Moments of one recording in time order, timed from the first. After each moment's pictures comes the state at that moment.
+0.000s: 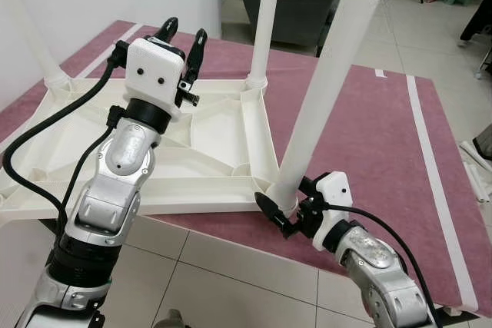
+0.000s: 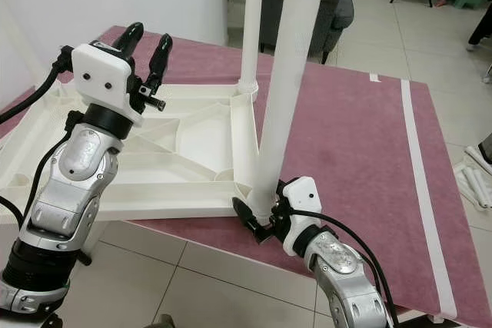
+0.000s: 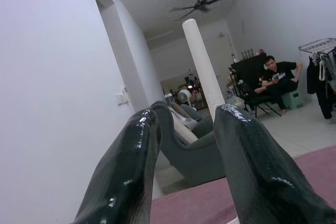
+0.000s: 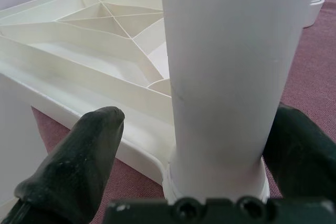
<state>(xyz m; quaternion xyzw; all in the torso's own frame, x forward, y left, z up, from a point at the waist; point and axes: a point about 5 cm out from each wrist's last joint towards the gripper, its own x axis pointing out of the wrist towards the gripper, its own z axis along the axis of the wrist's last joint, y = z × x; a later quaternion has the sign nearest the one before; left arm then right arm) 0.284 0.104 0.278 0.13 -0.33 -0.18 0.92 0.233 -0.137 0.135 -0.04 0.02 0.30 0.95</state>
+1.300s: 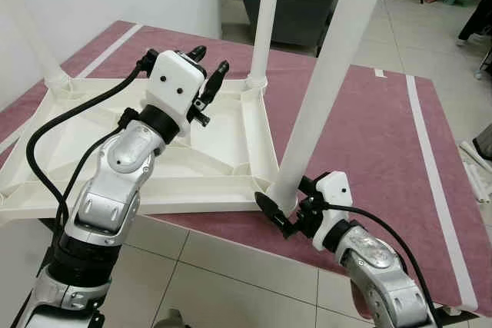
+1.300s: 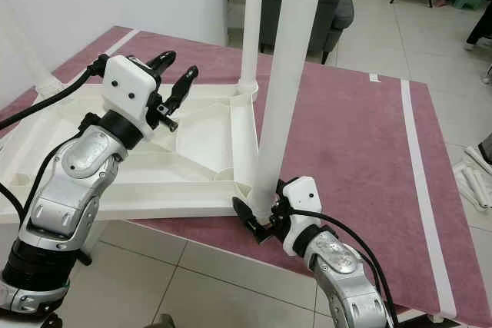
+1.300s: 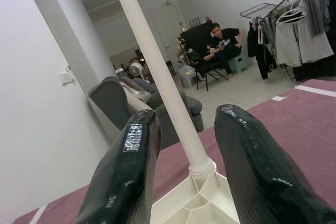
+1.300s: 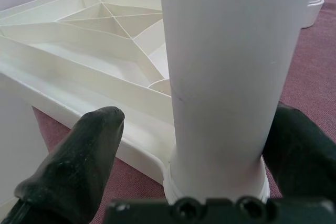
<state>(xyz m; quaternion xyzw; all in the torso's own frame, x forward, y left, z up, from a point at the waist) 0.287 0.096 0.264 0.17 -0.25 -0.28 0.91 0.233 -0.137 0.135 -0.04 0.02 0.30 0.95</state>
